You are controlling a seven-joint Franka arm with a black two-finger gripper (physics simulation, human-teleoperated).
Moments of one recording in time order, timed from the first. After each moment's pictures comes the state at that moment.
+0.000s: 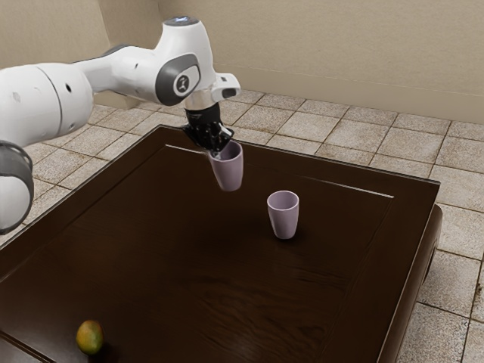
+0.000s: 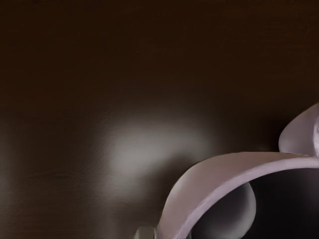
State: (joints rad) arm -0.06 0.47 -0.02 -1.35 0.04 1.94 -0.08
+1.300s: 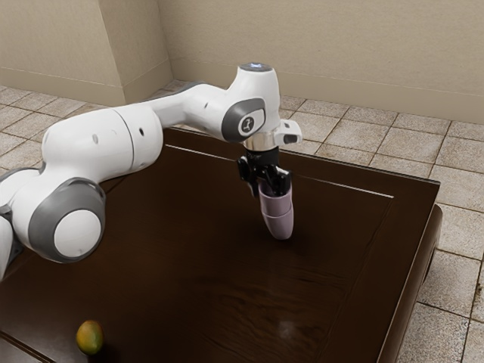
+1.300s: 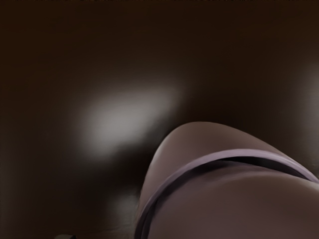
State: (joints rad) arm -0.14 0.83 -0.14 -1.02 0.11 1.82 -0.11
